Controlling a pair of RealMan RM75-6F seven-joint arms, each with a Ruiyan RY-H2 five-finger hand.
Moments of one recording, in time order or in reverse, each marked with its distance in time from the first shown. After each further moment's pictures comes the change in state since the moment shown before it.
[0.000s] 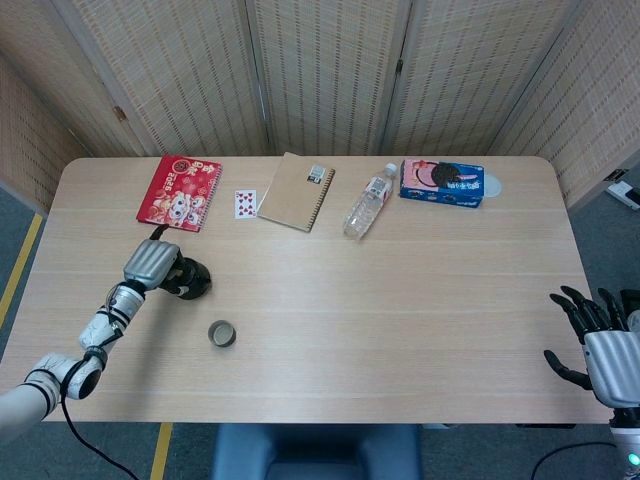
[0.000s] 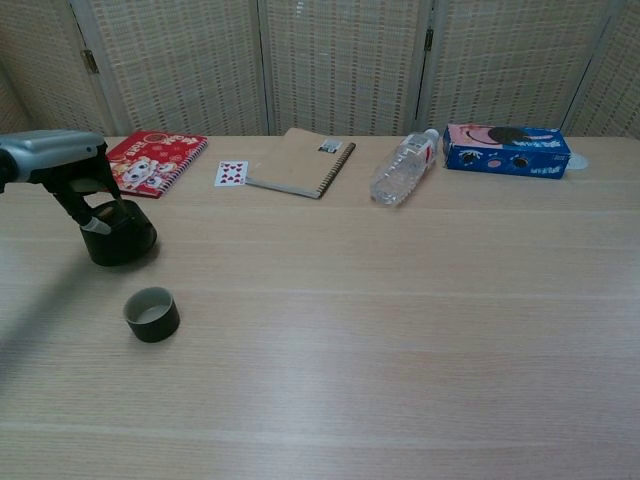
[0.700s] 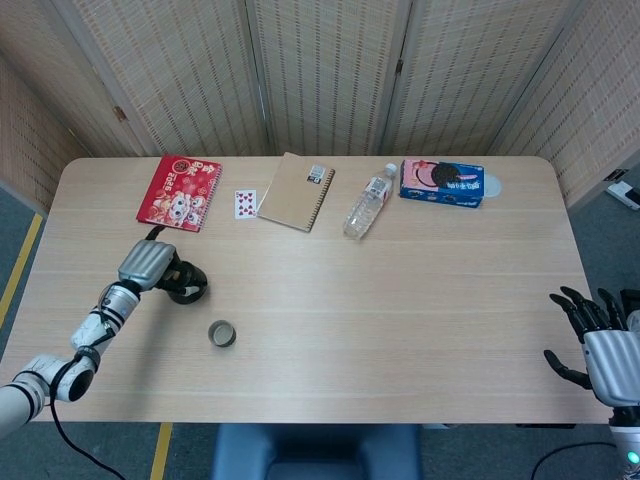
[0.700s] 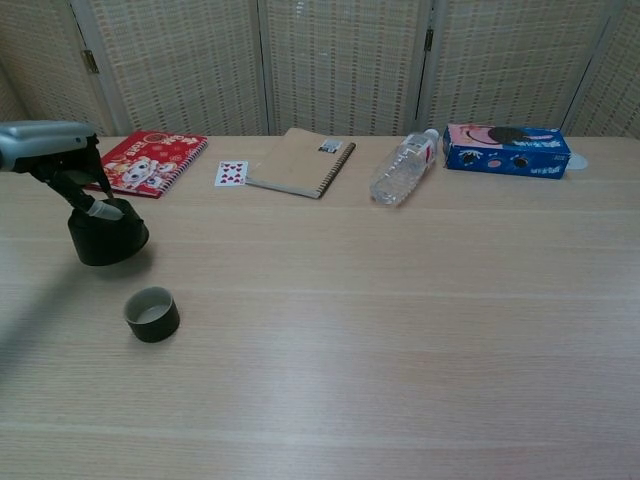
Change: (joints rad) left arm -0.001 0.097 -0.017 -0.153 -0.073 -0.039 0.088; right arm 0.005 -0.008 0.002 0.017 0.011 -0.014 0.012
